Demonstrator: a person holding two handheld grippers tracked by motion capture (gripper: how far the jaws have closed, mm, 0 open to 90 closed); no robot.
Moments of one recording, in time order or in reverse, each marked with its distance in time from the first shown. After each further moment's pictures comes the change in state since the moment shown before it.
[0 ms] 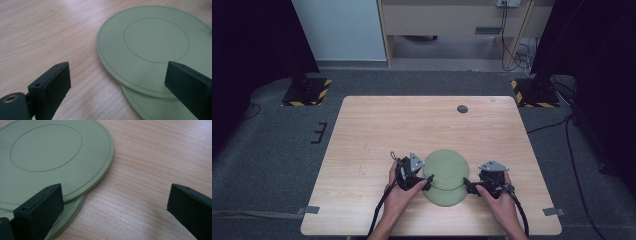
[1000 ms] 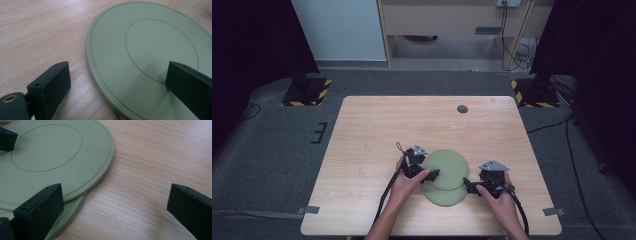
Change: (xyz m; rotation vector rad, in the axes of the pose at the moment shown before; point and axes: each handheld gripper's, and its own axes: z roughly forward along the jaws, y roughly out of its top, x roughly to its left) left arm 0.018 0.011 0.041 0.091 -0.158 -0.144; right arm -0.001 0.000 0.001 0.004 0.012 0.008
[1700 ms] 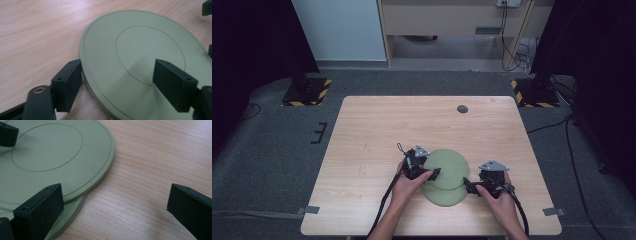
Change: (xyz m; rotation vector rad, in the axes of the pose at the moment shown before) left arm -0.012 0.003 -0.008 -0.047 0.031 0.026; right arm 0.001 0.000 0.000 -0.002 -0.004 0.002
